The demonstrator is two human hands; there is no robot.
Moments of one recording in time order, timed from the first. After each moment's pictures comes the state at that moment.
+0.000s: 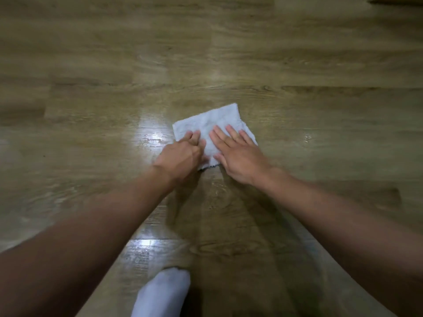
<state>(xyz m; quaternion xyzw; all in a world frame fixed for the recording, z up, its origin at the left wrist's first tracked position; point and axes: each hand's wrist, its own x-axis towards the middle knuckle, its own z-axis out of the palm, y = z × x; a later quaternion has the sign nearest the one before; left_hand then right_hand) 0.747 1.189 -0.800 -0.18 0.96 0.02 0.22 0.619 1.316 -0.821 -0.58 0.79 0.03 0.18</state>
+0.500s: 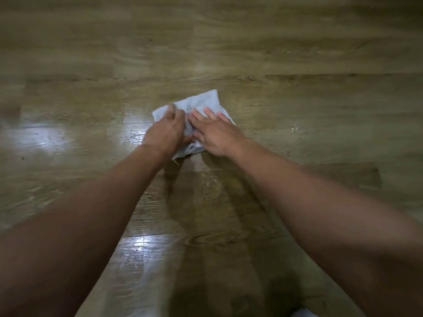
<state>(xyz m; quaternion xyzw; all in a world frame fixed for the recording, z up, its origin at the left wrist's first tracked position) 0.725 1.169 -0.800 -0.29 0.93 0.14 0.15 0.617 1.271 -0.816 -0.56 0.80 -0.01 0.23</state>
